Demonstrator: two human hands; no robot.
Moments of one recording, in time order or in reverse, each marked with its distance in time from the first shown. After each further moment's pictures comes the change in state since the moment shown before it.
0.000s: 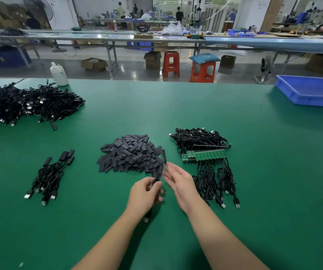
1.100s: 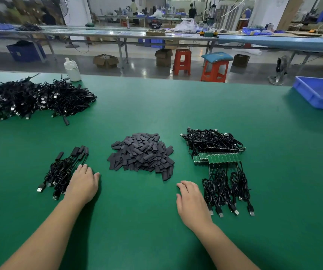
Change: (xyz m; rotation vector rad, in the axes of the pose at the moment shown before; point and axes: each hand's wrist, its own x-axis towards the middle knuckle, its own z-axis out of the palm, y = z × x) left_hand 0.072 -0.096 -0.197 1.267 0.215 -0.050; right_hand -0.006 0.053 -0.044 -1.687 0.009 -0.577
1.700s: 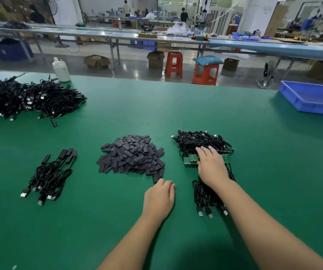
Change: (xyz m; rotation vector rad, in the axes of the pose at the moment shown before) left_hand -0.086 0.247 -0.003 -0.544 0.174 0.350; right_hand 0.085 0.065 -0.100 -0.267 -0.019 0.086
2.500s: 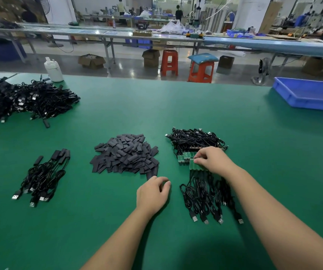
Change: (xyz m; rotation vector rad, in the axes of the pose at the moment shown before) left_hand 0.013 -0.005 0.001 -0.117 -0.136 -0.150; right_hand 0.008 0.027 -0.044 0.304 -0.243 0.026
